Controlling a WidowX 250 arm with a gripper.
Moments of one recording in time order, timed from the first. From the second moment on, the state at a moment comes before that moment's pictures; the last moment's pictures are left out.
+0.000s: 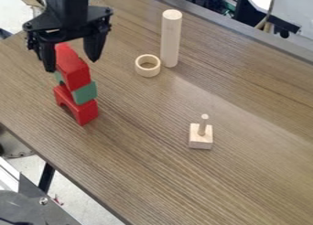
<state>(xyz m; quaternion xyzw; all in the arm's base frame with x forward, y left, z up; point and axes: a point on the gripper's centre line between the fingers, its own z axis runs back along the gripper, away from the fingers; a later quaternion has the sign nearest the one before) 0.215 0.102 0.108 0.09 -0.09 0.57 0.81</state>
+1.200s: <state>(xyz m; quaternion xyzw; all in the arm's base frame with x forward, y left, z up) 0.298 0.053 0.154 0.04 -0.20 0.51 0.84</state>
